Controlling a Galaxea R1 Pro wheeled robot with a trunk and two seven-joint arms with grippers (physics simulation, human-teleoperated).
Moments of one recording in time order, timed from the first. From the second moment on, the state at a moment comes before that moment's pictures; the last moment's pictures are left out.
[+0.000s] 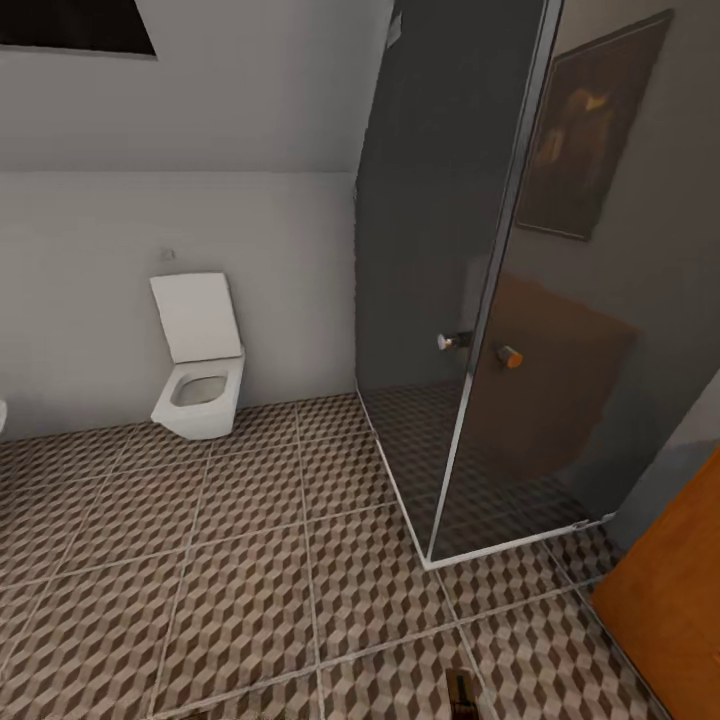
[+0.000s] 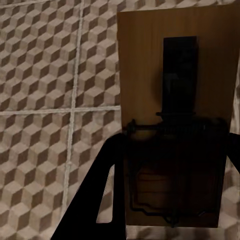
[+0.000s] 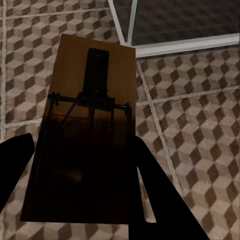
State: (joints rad) left arm -0.31 -0.02 -0.77 0.07 0.87 -0.64 0.23; right arm -0.15 0.06 0.11 -0.36 0.03 -0.53 -0.16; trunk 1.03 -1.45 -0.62
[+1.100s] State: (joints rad) left arm -0.31 -0.02 -0.77 0.07 0.87 -0.64 0.23; right arm -0.15 0.06 0.11 -0.36 0.03 -0.53 -0.16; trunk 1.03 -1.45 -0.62
